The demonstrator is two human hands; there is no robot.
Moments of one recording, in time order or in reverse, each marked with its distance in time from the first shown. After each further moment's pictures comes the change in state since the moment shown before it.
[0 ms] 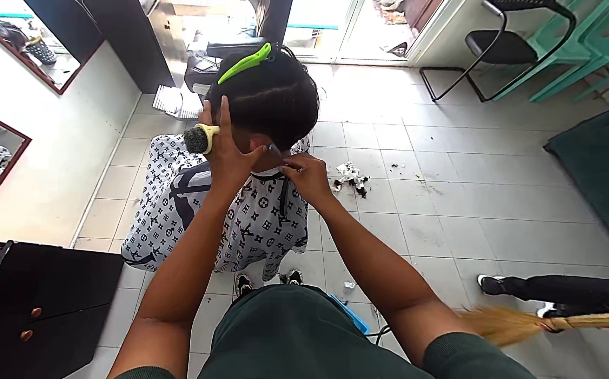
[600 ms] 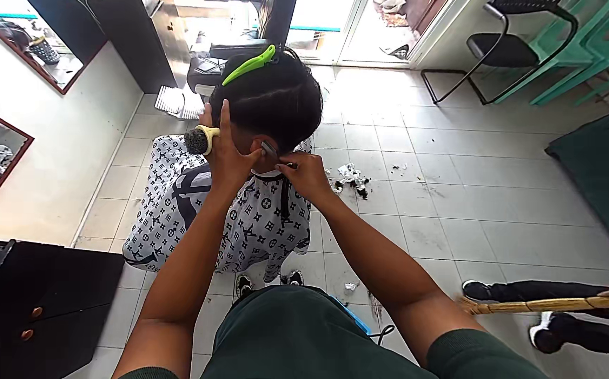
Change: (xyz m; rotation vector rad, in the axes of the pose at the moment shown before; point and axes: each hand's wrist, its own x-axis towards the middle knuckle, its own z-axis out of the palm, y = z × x) left_hand 0.001 -0.005 -0.007 0.002 -0.023 -0.032; right_hand 0.014 -0.012 0.002 -0.101 -0.102 -0.037
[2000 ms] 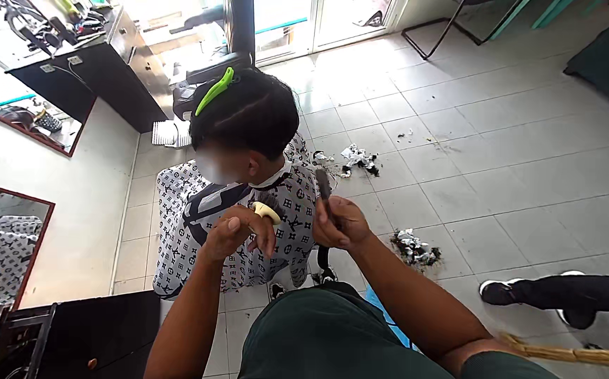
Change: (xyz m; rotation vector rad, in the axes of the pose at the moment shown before) left_hand -0.045 -0.014 -0.036 -1.411 -1.272 0.328; right_hand -0.104 0.002 -0.020 1.630 -0.438 0.035
